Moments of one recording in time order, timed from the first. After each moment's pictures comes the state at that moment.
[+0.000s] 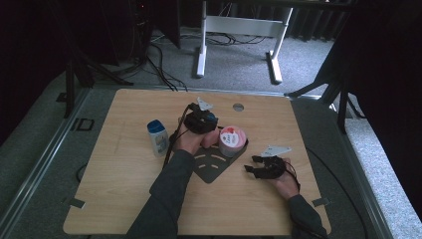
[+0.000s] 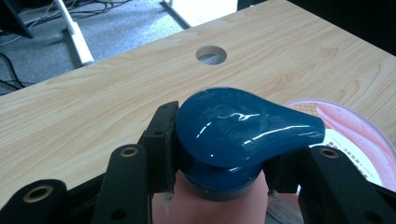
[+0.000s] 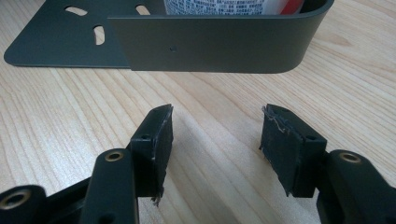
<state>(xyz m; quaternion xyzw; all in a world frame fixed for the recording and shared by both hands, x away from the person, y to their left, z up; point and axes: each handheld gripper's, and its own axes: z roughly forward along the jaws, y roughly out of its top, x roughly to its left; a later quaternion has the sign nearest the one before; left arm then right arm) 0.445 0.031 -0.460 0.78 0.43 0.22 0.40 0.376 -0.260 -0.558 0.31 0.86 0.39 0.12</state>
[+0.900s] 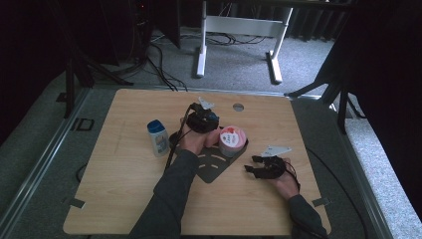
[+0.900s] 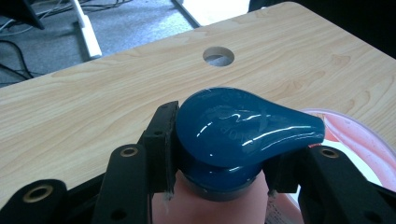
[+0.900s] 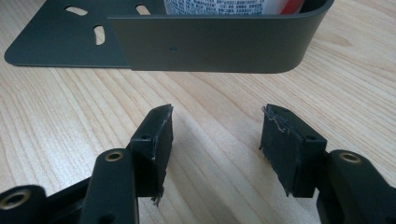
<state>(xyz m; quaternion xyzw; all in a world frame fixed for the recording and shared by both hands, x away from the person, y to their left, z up) 0.447 0.024 -0.462 0.76 0.47 0.23 0.39 0.376 -0.260 -0.558 0.31 0.86 0.39 0.12</state>
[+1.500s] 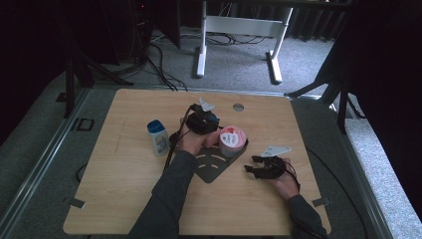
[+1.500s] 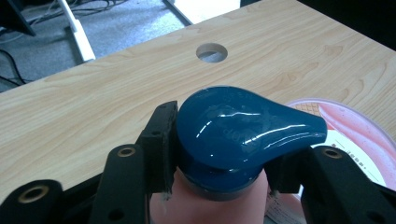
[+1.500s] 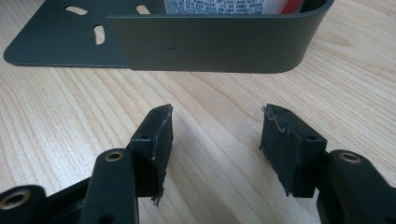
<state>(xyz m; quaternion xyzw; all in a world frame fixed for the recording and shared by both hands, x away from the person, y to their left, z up) 0.445 0.026 -0.464 0.78 0.43 0.23 0.39 0.376 -0.259 -0.558 0.31 0.86 0.39 0.12</state>
